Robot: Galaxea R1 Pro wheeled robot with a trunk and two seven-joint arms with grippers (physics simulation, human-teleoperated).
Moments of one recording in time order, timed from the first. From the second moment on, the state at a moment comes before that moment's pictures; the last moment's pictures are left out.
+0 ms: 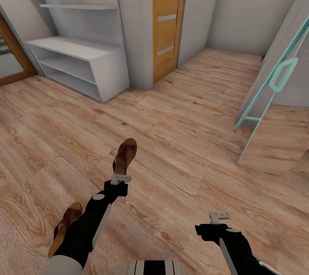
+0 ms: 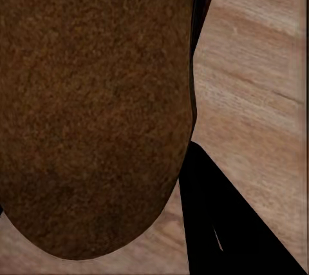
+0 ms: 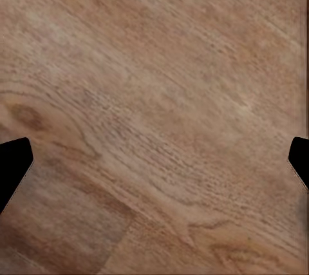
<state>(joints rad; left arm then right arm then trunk) -0.48 -0.08 -0.09 -1.09 -0.07 0.41 -0.04 -0.20 0.01 0.00 -1.28 0.01 0.73 0.02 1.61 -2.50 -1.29</state>
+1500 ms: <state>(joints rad) -0.48 -0.08 -0.09 -1.09 0.03 0.41 -0.05 -0.20 0.01 -0.01 -1.28 0.01 0.73 0.02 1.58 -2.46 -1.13</state>
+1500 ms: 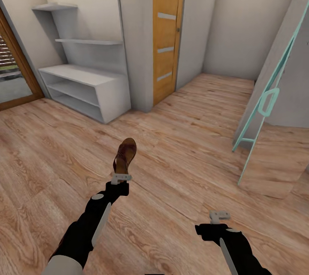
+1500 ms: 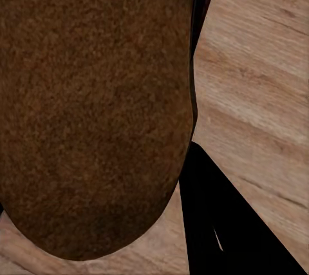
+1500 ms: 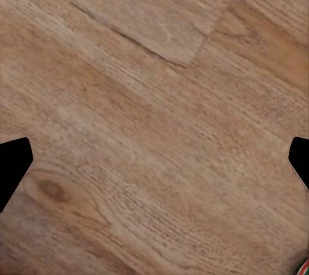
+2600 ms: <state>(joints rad) -0.48 -0.08 -0.09 -1.09 0.03 0.41 -0.05 -0.20 0.01 -0.01 -1.28 0.00 0.73 0.02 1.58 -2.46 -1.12</state>
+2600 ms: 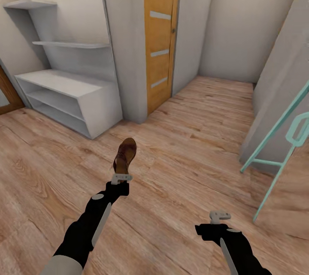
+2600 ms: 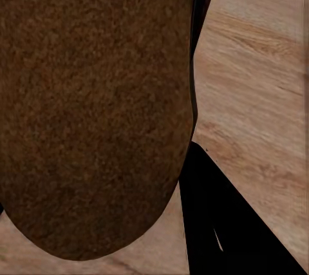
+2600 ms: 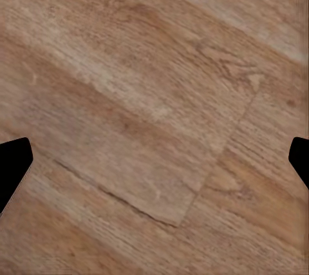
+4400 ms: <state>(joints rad) -0.48 -0.08 -0.10 -1.09 0.03 0.41 -0.05 -0.20 0.01 -0.01 -1.28 0.00 0.73 0.02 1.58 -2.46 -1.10</state>
